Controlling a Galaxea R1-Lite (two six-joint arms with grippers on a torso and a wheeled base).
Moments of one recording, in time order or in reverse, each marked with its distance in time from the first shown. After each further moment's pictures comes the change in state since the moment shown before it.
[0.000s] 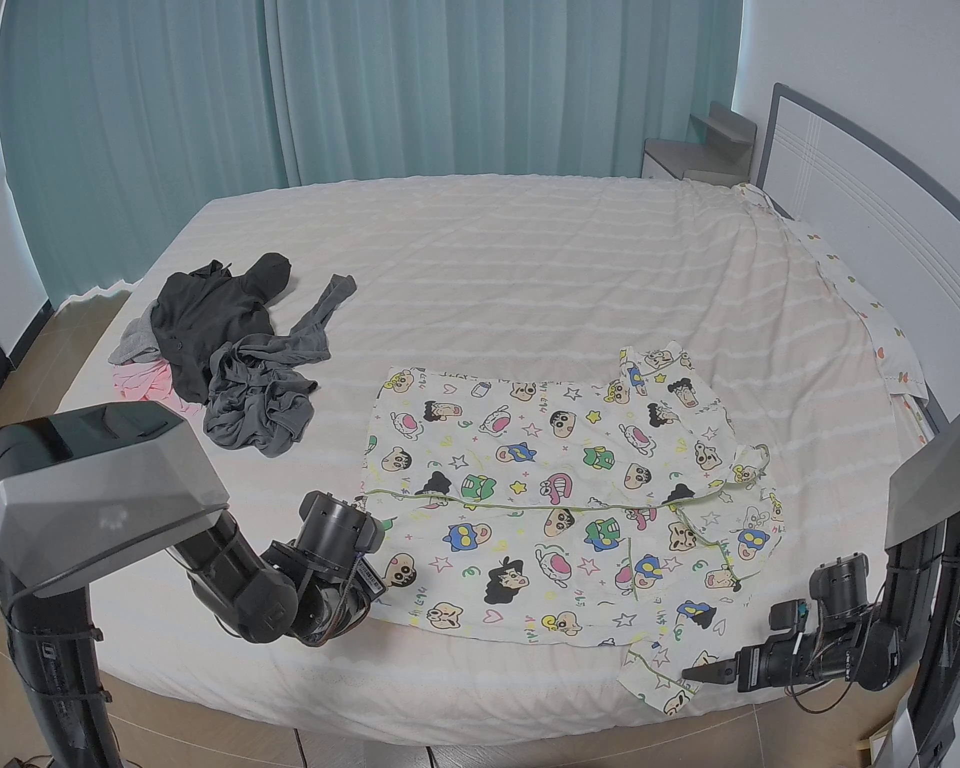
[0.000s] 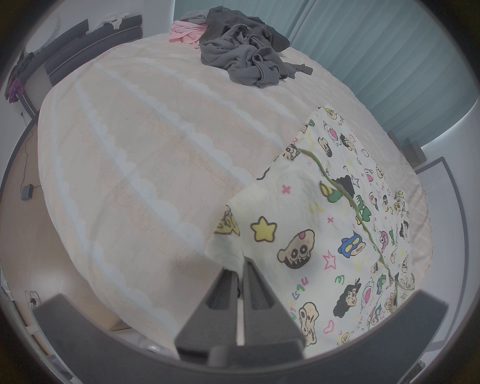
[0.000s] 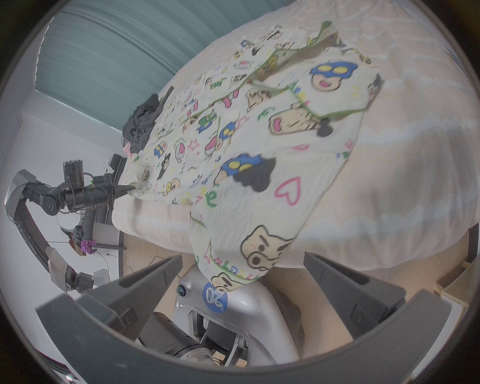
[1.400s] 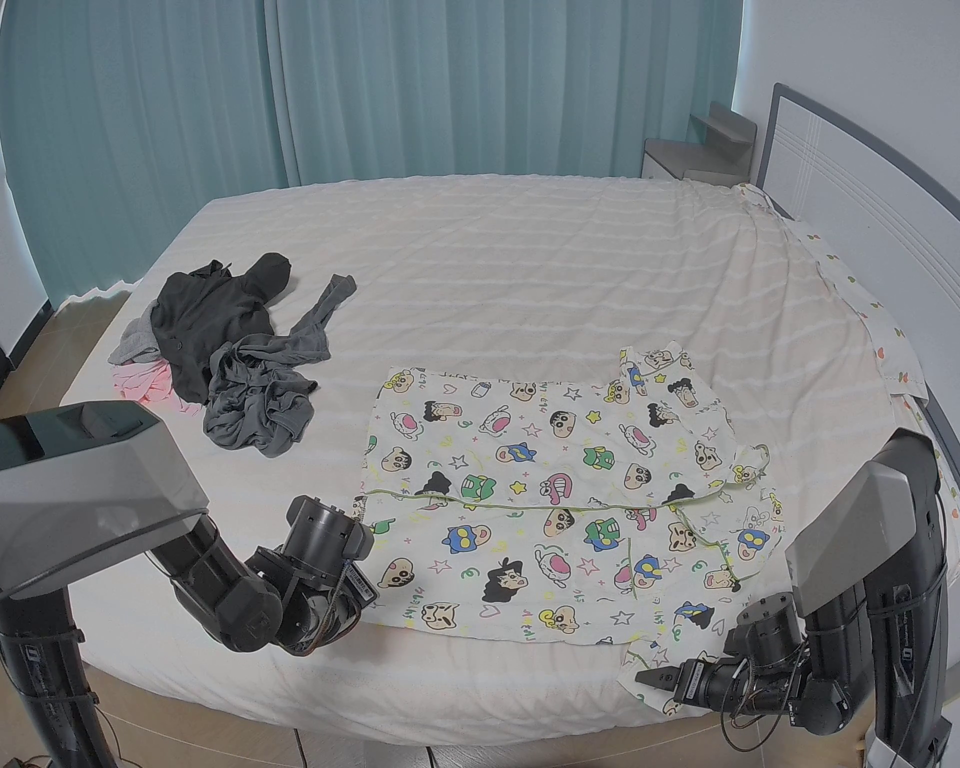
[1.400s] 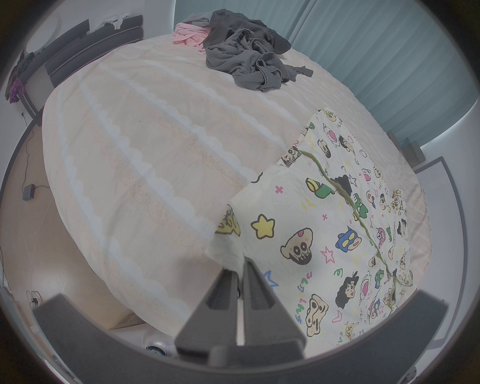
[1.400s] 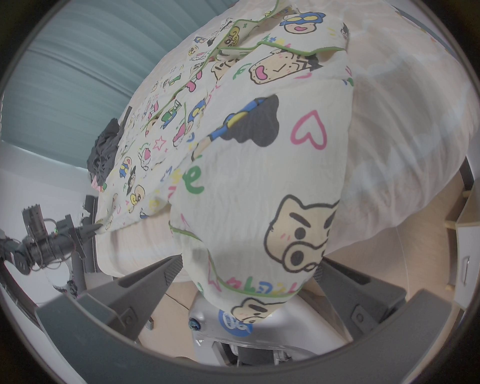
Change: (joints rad) left arm -0.005 -0.057 0.069 -0.008 0.000 -0.004; right arm 0.339 0.220 -0.007 -0.281 -0.371 0.550
